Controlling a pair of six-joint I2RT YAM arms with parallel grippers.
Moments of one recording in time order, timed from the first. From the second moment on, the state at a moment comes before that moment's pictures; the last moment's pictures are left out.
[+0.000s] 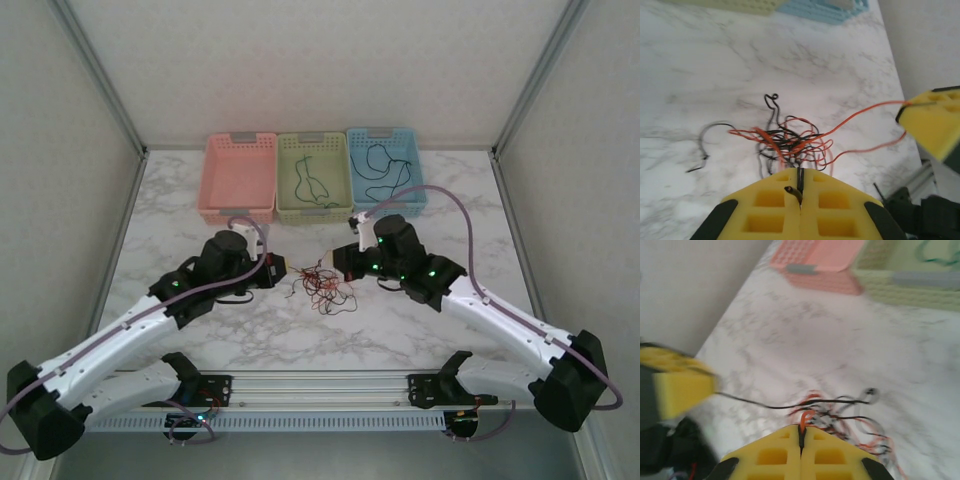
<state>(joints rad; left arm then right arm) -0.75 0.92 0.82 -0.49 0.06 -0.75 0.75 1.11 0.87 -0.31 -0.22 0.47</state>
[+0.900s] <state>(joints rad) -0.71 0.65 1.13 -1.08 -0.43 -0.63 0.01 1.08 0.57 -0.38 -0.10 0.63</state>
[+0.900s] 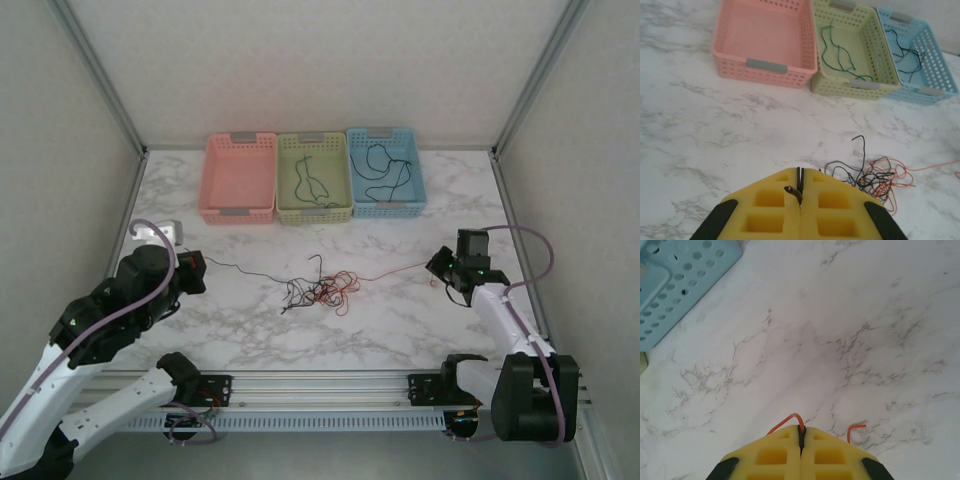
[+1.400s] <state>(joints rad) -0.71 0.54 1.31 -1.18 -0.65 -0.58 -0.04 1.00 0.57 -0.43 0.06 0.69</state>
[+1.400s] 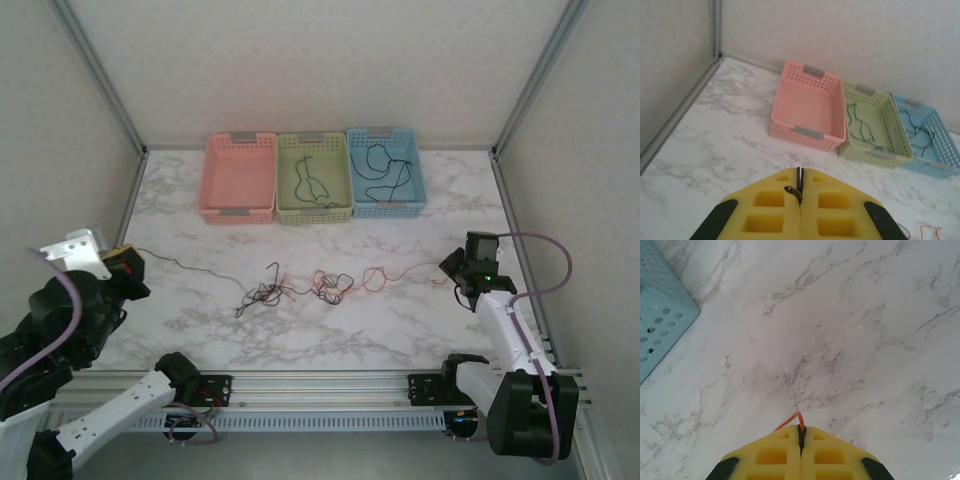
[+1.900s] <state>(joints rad) -0.70 0.84 0.80 -0.75 -0.12 -0.70 -0.01 0.78 0.74 -0.42 -0.38 0.72</state>
